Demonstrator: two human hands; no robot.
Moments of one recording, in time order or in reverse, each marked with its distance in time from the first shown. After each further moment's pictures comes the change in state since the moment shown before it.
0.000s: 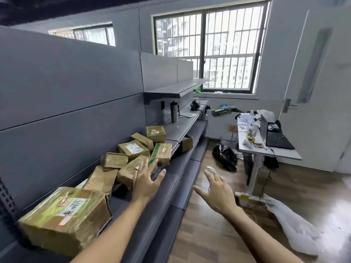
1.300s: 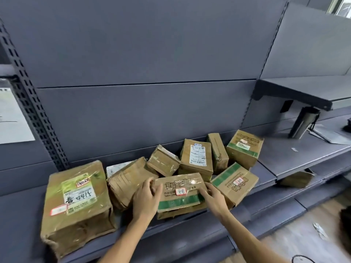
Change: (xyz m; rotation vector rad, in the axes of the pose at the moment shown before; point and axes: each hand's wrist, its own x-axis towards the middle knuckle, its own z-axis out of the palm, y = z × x) left_hand 0.111 -0.154 0.063 0.168 0.532 -0.822; right_hand 0.353 -0.122 0.207 0.667 -0.750 -0.292
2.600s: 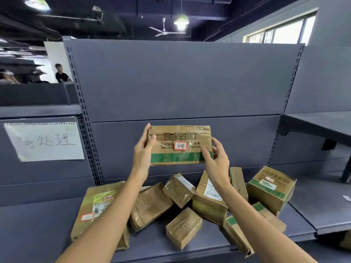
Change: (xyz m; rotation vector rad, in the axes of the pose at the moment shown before) left_hand 0.053 0.176 -0.143 -0.846 0.236 0.193; right_hand 0.005 -0.200 -0.052 0.460 0.099 -0.677
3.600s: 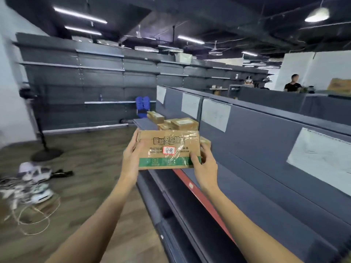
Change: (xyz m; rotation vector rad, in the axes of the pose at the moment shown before) left_hand -0.342 0.235 -0.610 0.271 1.200 0.347; right_hand -0.426 -0.208 0.552 0.476 -1.153 -0.126
